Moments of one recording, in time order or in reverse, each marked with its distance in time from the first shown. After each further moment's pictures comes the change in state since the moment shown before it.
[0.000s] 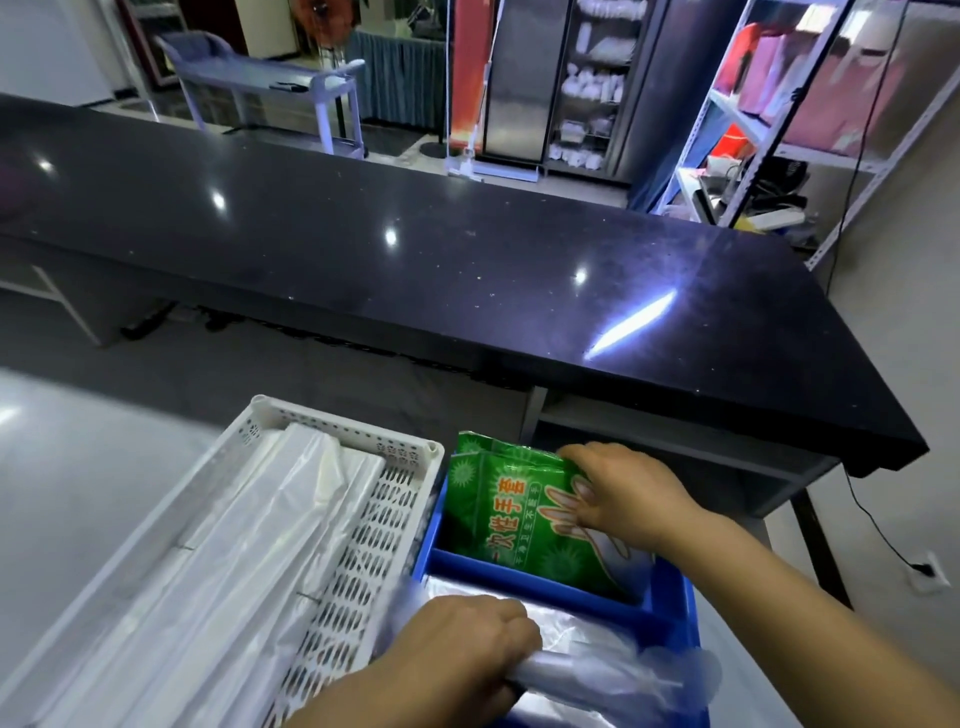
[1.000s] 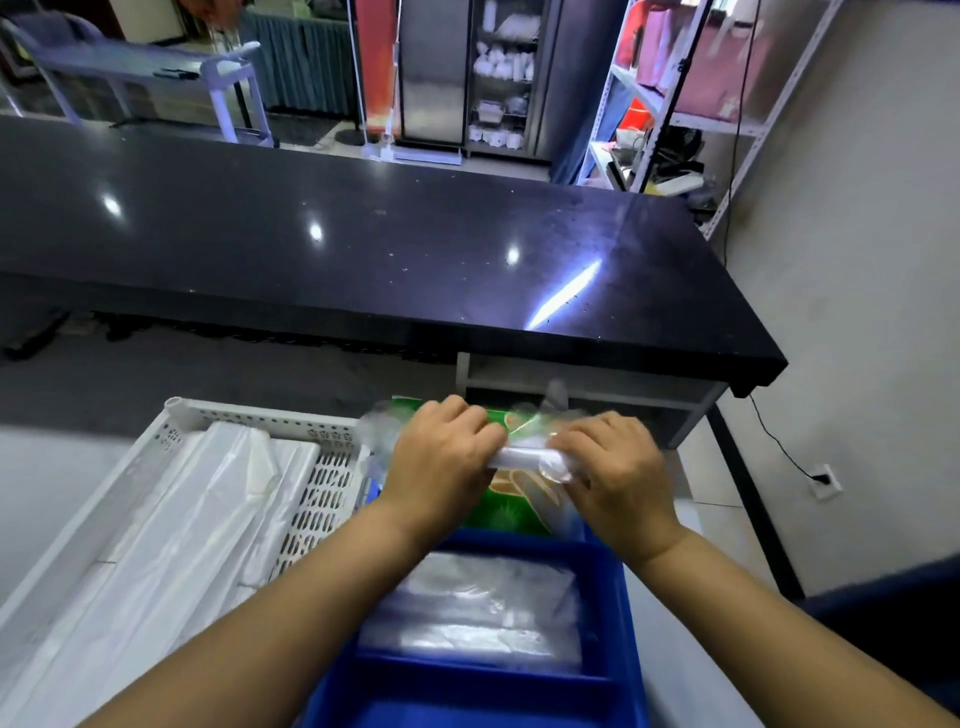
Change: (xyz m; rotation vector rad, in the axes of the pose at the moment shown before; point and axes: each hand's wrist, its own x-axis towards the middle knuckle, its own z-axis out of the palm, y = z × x) left_hand 0.089 -0.005 -0.027 0.223 0.501 0.140; right_hand -0.098 -0.020 -0.024 -0.025 0.721 -0.051
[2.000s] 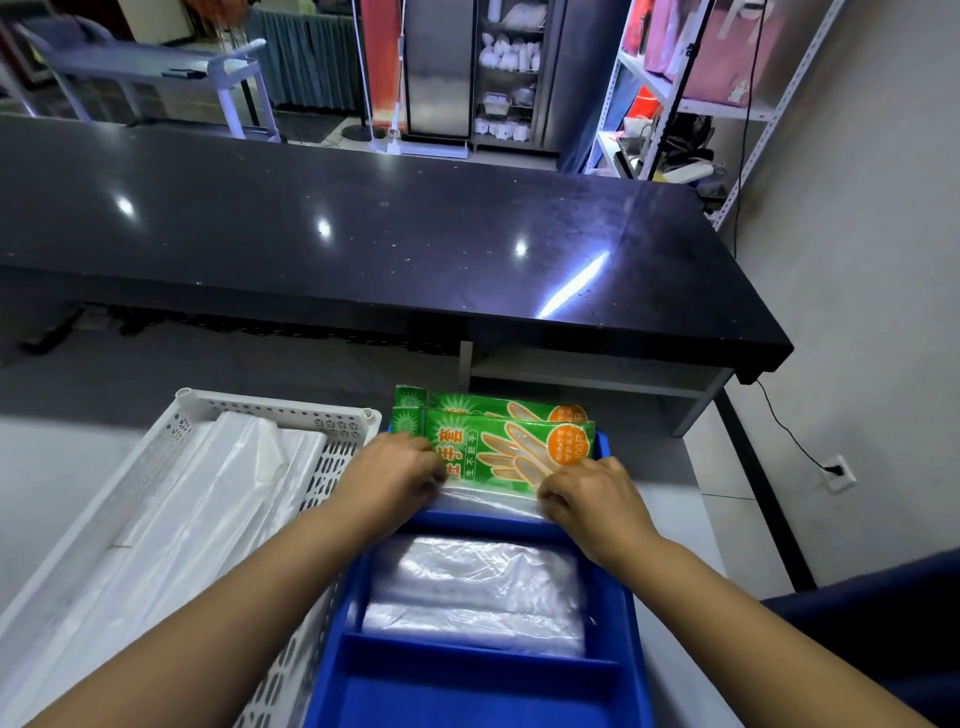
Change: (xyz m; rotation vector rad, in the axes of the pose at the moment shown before) left_hand -0.046 -0.041 0.026 -0.201 -0.353 -0.177; right_hand -0.039 0.009 0.051 0.063 -0.530 0.225
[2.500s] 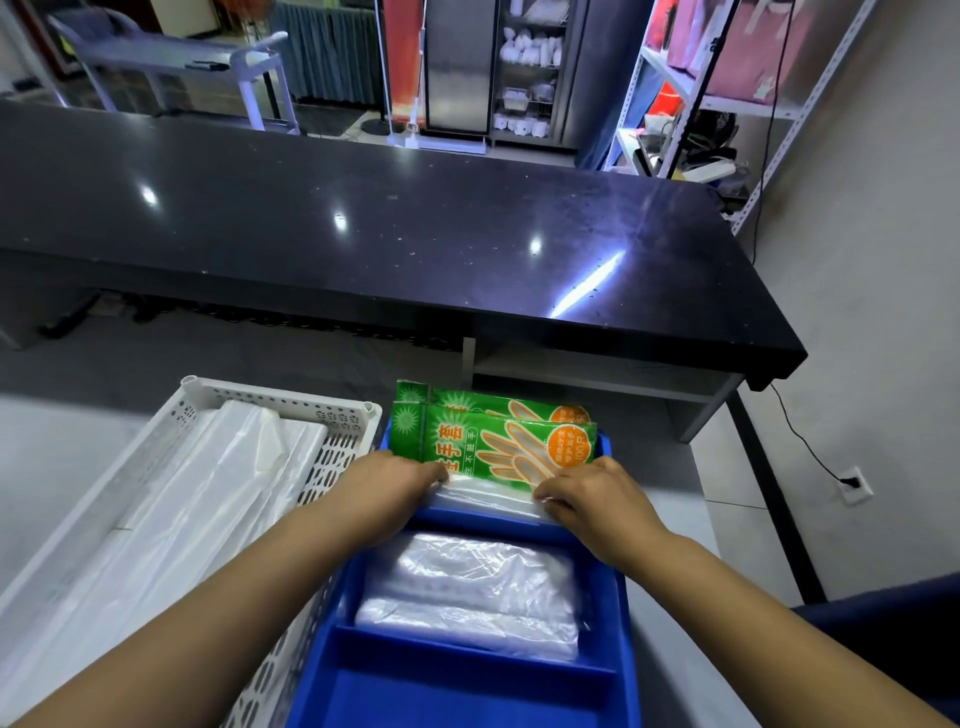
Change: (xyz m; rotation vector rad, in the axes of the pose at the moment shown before) left_hand -0.006 -0.001 0.008 0.194 -0.217 -0.056; right_hand 0.002 0.012 -0.008 0.027 -0.080 -0.115
